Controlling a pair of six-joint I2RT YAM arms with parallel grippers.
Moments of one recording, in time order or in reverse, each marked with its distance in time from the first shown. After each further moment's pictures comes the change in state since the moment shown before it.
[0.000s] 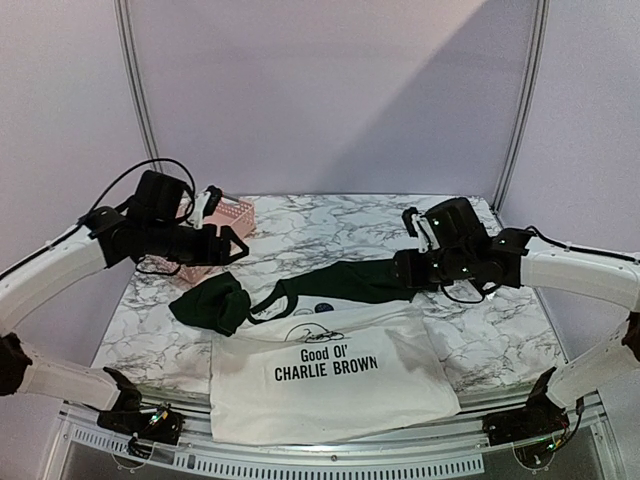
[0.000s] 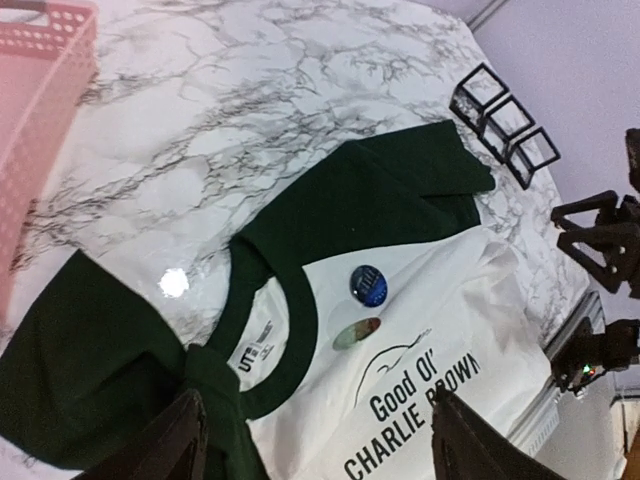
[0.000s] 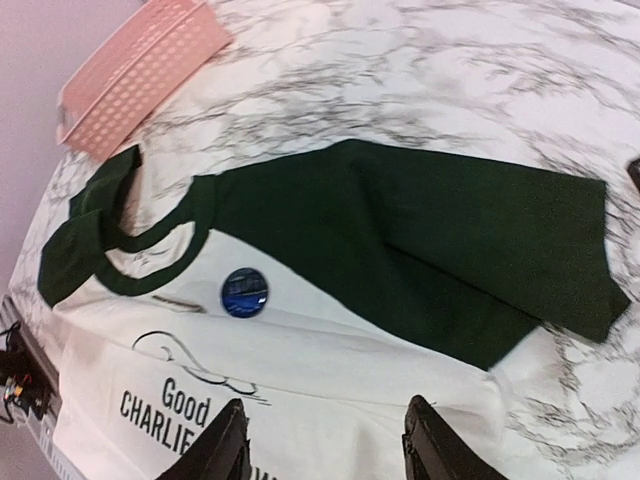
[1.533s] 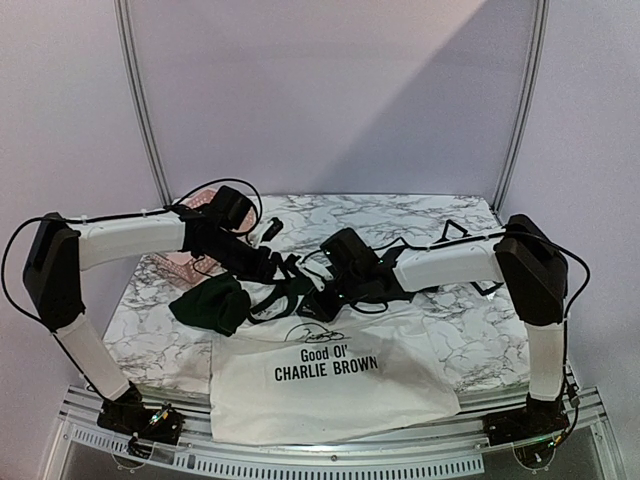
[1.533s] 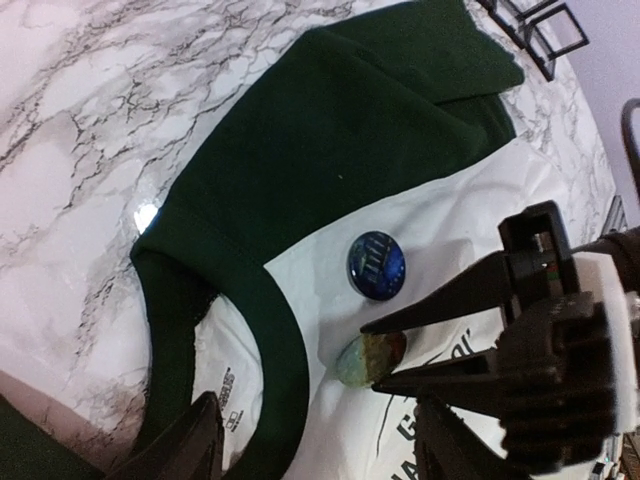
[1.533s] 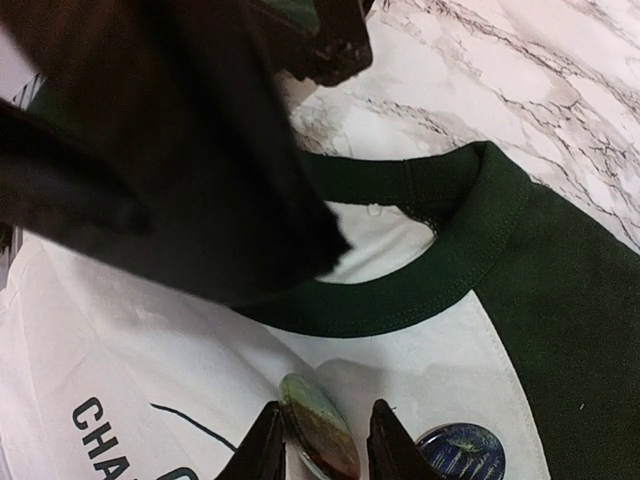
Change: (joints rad) left arm -0.042 0.517 0.150 0.094 0.203 0.169; right arm 0.179 0.709 0.419 0.235 -0.333 -0.484
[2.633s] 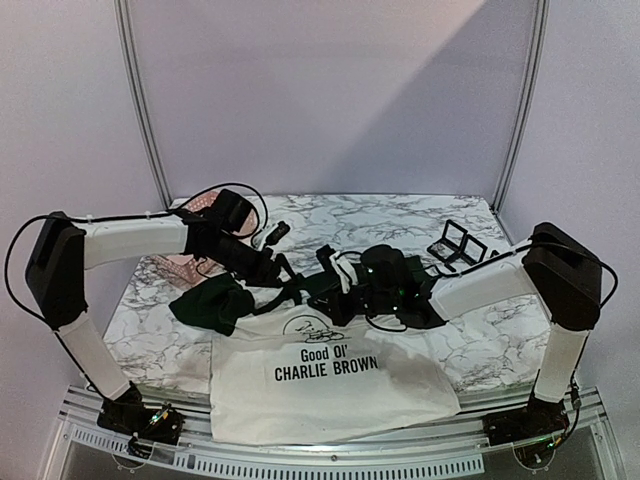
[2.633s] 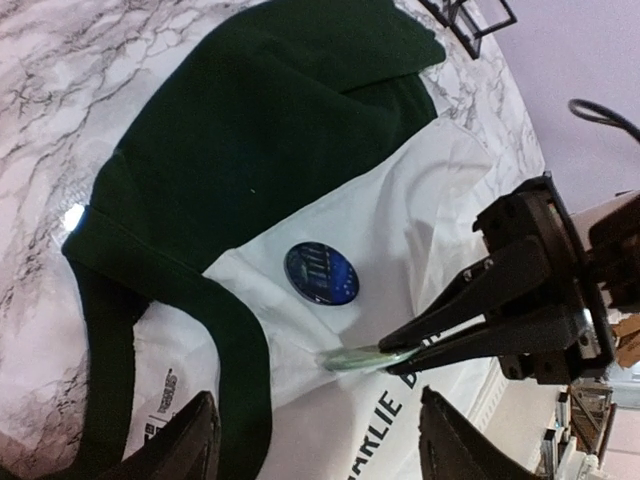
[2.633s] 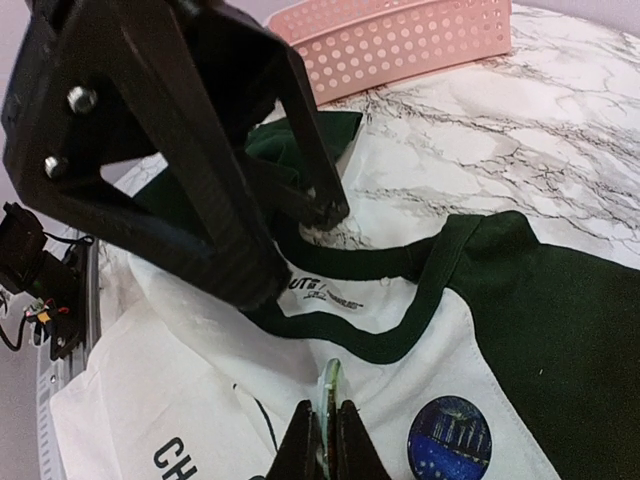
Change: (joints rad) left arm 0.012 0.018 -0.024 0.058 0.207 -0.028; right arm 0.004 -0.194 -0.431 0.600 0.036 0.283
